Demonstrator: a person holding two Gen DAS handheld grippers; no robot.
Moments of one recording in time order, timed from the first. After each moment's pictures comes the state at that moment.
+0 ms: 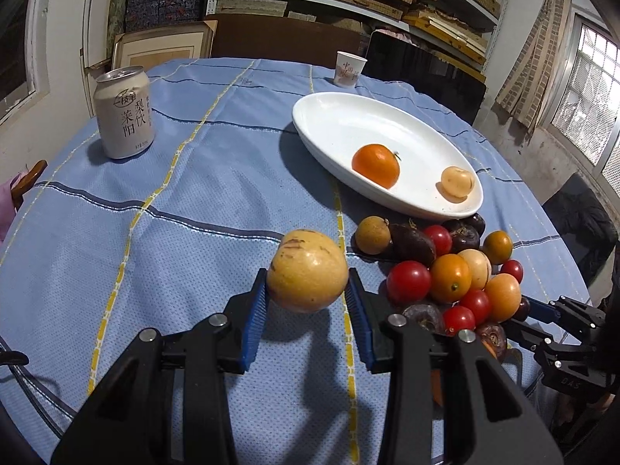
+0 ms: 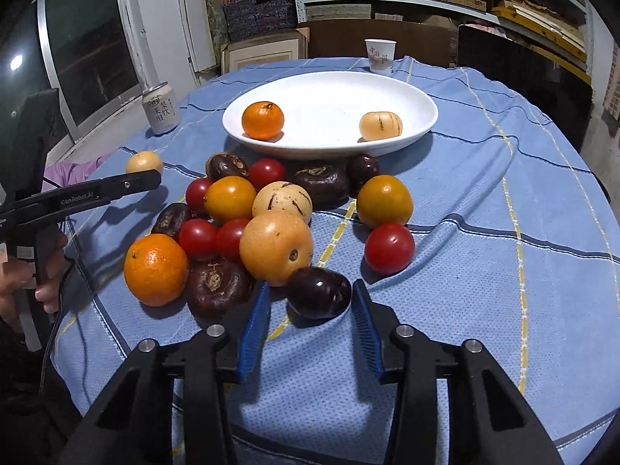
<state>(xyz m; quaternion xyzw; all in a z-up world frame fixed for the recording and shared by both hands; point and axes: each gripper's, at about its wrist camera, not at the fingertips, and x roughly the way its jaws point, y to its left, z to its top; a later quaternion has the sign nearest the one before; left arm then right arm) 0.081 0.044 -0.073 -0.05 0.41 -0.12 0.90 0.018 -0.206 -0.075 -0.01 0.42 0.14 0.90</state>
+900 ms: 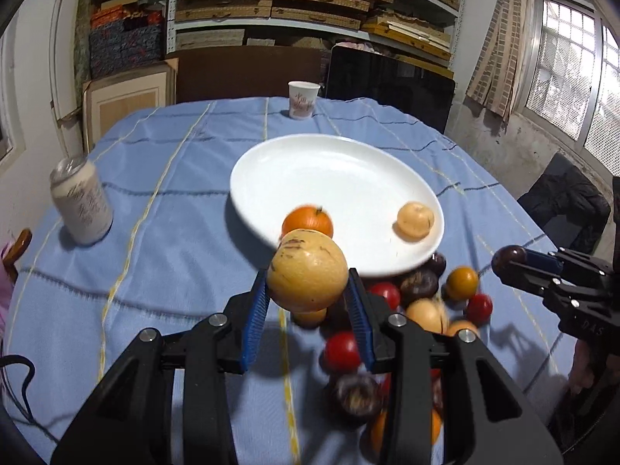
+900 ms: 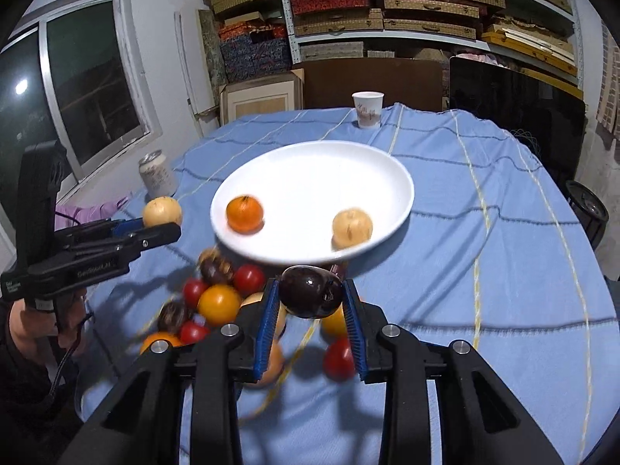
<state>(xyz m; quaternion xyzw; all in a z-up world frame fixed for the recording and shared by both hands) 0.110 -0.006 -0.026 0.01 0.36 -0.17 0.92 0.061 -0.233 -0.013 0.01 0.36 0.14 0.92</state>
